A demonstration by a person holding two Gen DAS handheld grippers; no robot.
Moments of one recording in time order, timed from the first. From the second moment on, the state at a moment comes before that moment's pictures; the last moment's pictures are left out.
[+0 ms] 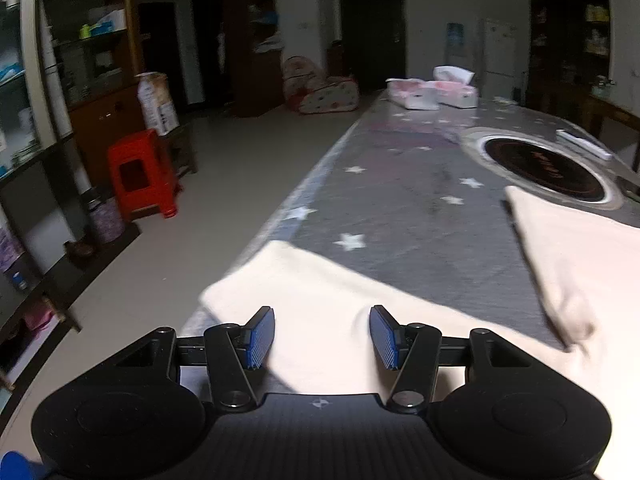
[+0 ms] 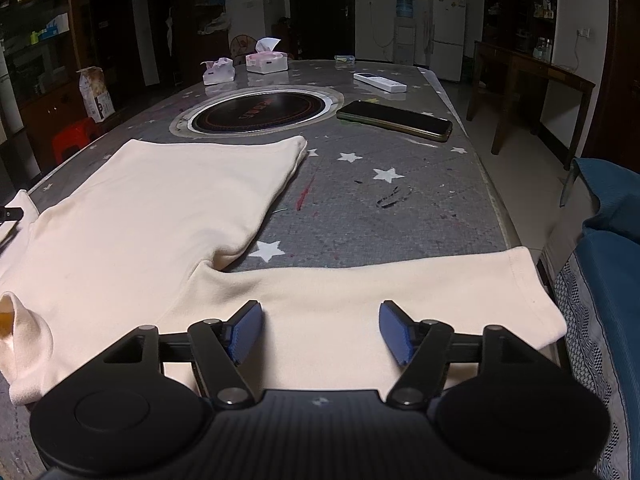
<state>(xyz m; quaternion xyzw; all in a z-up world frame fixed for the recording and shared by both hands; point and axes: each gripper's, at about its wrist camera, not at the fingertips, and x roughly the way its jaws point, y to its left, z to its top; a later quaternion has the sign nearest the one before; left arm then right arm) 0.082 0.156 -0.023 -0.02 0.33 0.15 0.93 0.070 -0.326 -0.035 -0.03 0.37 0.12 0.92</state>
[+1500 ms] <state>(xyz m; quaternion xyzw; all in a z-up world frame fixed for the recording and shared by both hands) 0.092 0.073 -0.020 -0.02 0.35 -0.02 0.93 0.066 -0.330 -0.034 -0.03 0.37 0.11 0.92</state>
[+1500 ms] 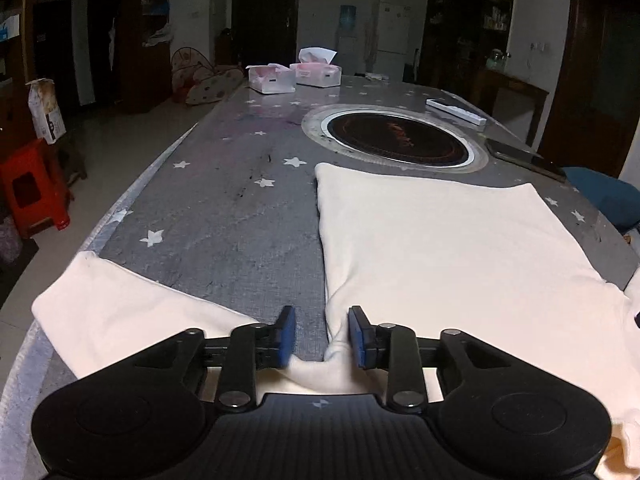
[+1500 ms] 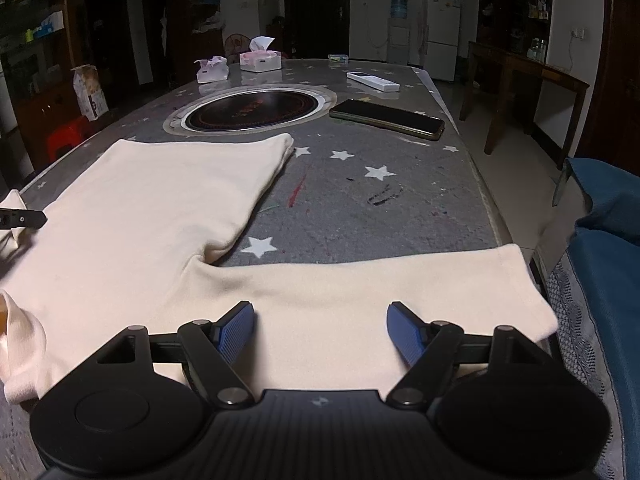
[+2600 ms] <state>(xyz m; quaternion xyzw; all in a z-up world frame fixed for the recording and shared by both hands) 0.046 -0.030 0.007 0.00 0.35 -0.21 0.91 0.065 -0.454 -0.041 0.12 0.35 -0.04 0.93</state>
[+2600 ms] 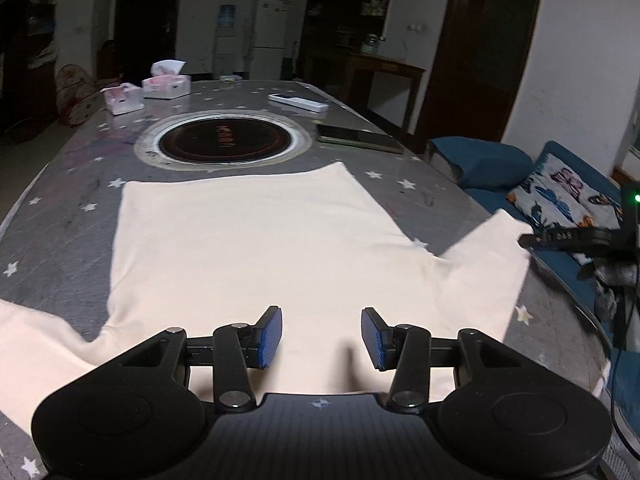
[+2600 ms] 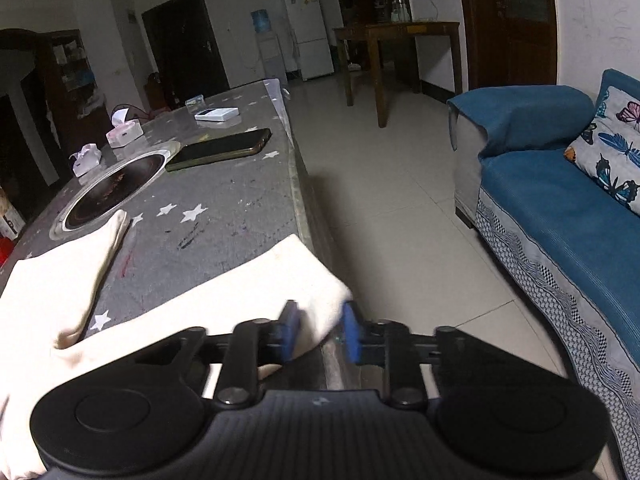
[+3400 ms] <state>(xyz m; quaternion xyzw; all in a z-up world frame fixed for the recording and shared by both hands) 0.017 -0.044 0.003 0.02 0.34 -0.26 0.90 0.050 -0.376 0.077 0.09 0.24 0.10 0.96</state>
